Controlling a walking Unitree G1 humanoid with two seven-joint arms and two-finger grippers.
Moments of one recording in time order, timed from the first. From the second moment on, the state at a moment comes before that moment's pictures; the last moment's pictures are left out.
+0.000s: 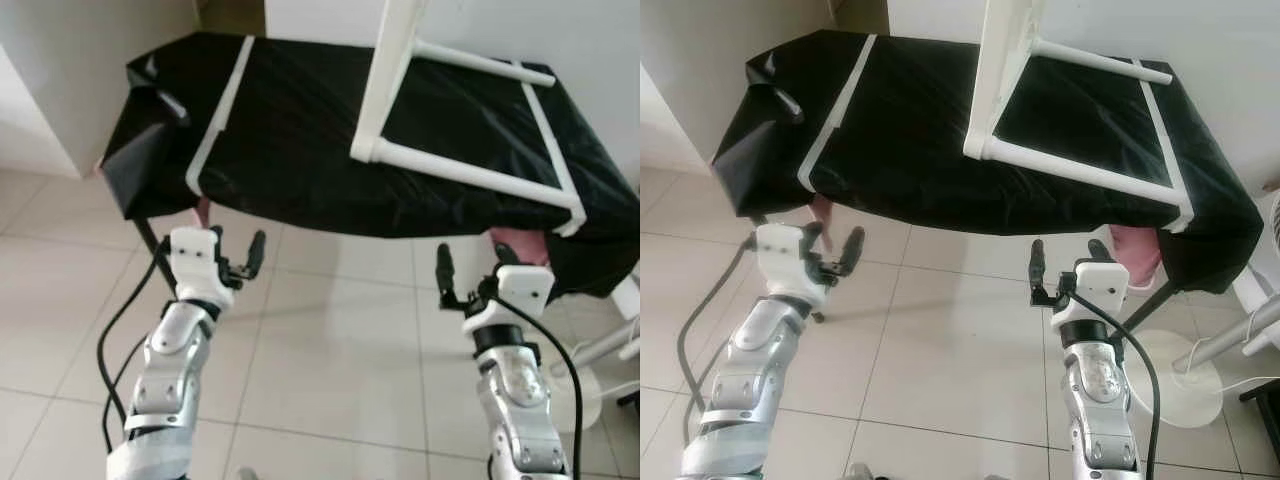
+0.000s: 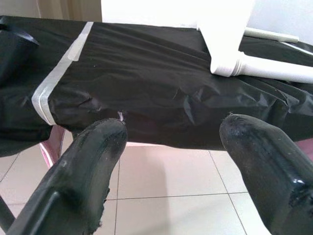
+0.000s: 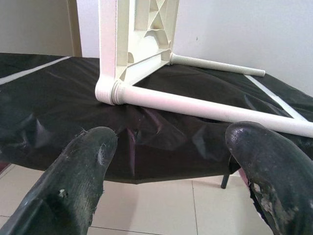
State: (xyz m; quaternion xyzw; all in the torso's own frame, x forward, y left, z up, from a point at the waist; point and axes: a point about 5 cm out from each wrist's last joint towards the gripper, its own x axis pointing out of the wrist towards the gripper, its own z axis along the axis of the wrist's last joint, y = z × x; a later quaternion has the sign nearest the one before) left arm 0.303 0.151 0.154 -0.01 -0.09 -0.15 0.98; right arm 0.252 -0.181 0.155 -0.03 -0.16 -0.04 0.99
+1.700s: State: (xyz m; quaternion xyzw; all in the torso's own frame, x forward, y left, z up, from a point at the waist) left arm 0.305 0.147 0.149 -0.03 -0.08 -0.15 0.99; right arm 0.267 -0.188 0.158 -0.05 -0.16 -0.03 0.99
